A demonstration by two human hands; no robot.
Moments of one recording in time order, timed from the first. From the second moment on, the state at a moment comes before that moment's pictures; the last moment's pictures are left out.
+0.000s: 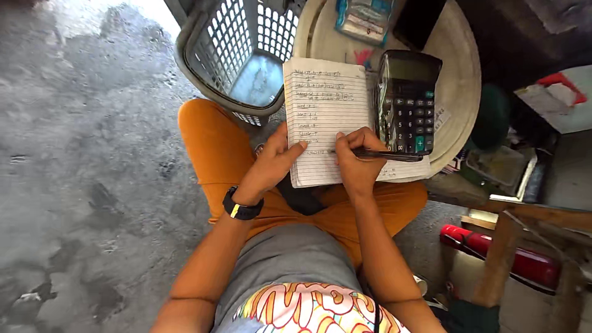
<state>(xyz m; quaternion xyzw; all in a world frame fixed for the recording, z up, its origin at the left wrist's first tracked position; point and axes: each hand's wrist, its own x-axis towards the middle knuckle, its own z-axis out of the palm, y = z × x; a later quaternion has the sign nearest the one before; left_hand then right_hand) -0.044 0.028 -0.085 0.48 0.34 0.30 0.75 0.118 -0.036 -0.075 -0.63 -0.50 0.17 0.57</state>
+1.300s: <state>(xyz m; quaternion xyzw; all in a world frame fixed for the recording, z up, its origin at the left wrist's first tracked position) -0.052 0.037 -0.084 0.50 0.43 0.26 0.71 0.246 -0.080 -0.038 -0.76 -0.58 -0.03 0.28</state>
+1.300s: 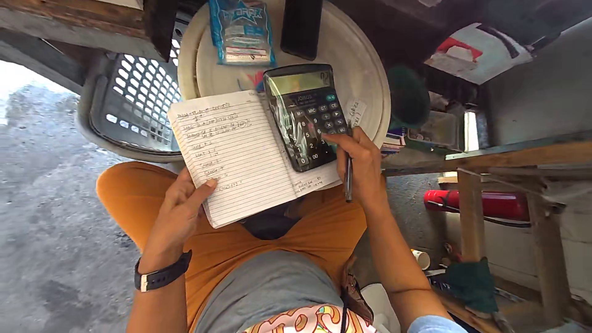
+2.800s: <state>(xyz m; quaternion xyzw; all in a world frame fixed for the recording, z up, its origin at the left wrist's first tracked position) -0.049 0.039 -0.086 0.48 0.44 0.26 0.71 0.235 -0.087 -0.040 -0.79 -0.55 0.02 0.25</state>
